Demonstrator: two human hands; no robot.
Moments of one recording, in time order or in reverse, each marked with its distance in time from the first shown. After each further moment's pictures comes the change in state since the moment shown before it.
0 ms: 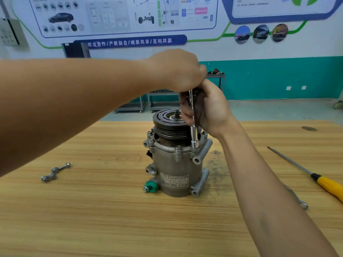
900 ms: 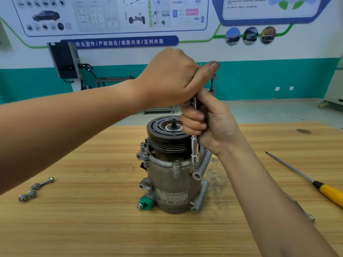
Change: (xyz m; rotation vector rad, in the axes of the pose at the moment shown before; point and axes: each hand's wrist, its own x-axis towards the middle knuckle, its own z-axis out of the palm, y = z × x) left_hand -0.003 -0.018 0.021 -0.215 0.459 0.514; right_hand 0.000 0.006 -0.007 0.179 -0.076 -0.018
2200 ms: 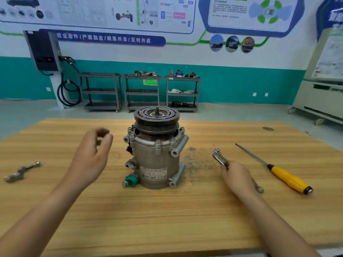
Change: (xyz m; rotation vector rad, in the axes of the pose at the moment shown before) left_hand -0.194 0.020 0.038 -0.467 0.163 -0.988; right_hand -0.140 0.046 -0.125 -1.788 0.795 0.549
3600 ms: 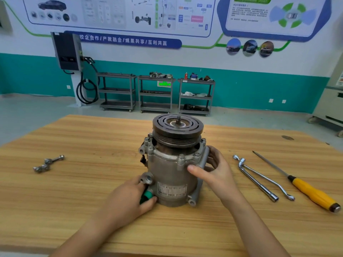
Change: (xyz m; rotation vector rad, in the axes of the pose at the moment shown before) left_hand -0.065 -0.036 0.029 0.530 -0.445 0.257; right_hand -0.044 -0.086 0.000 1.074 -0.193 -0.295
